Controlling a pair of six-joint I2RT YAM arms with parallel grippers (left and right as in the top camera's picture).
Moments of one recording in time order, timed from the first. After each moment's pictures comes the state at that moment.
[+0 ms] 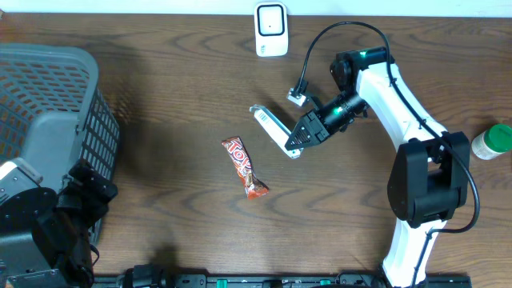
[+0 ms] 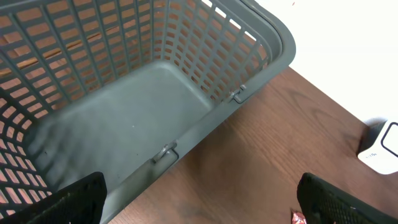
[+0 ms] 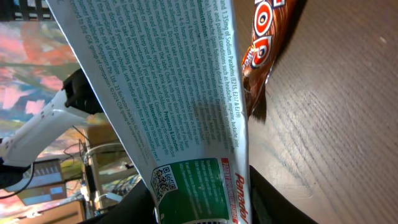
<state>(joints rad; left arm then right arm) 0.13 0.70 1.34 -1.26 -0.32 -0.51 0.24 2.07 1.70 -1.52 -0.91 -0.62</state>
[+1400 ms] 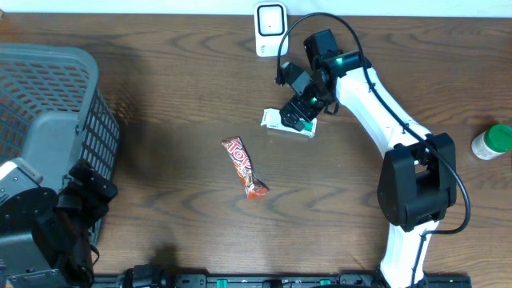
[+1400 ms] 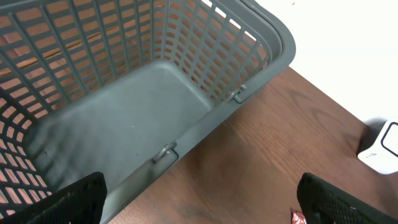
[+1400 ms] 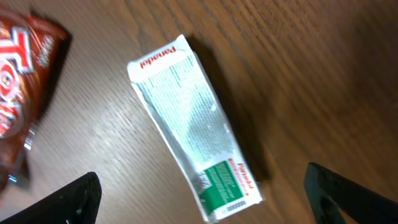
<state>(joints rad) 0.13 0.70 1.34 -1.26 -0.32 -0.51 0.34 2.07 1.71 -0.95 -0.24 -0.53</state>
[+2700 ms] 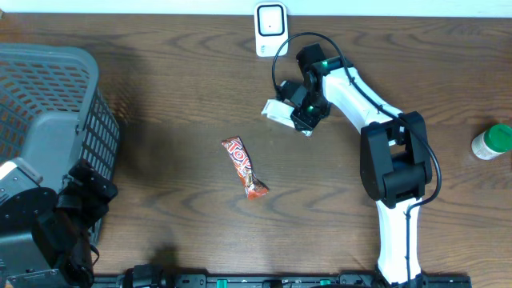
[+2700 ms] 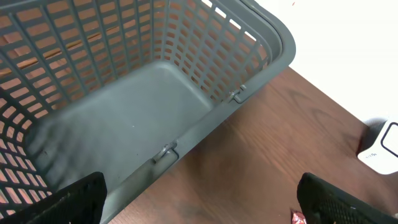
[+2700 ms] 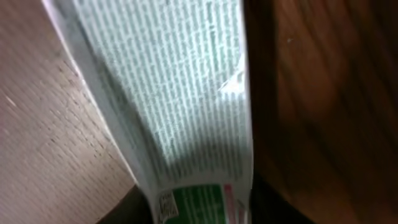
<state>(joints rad) 0.13 0.70 1.34 -1.26 -0.32 -0.51 0.34 2.30 1.76 -0.98 -0.13 -0.60</state>
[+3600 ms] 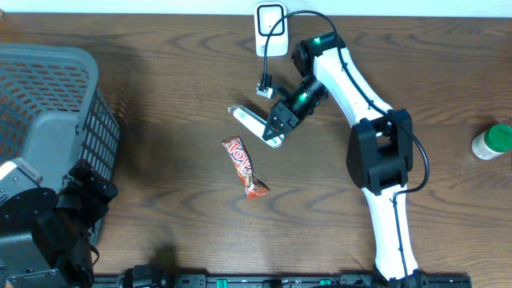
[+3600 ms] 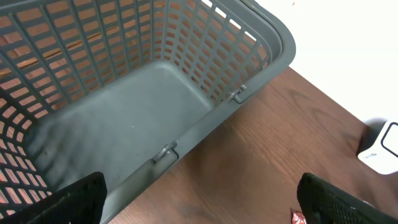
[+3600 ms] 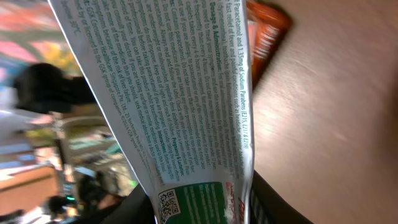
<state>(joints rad) 0.13 0.70 1.34 -1.26 -0.32 -0.51 0.35 2.45 2.18 -1.66 -0.85 -0.67</state>
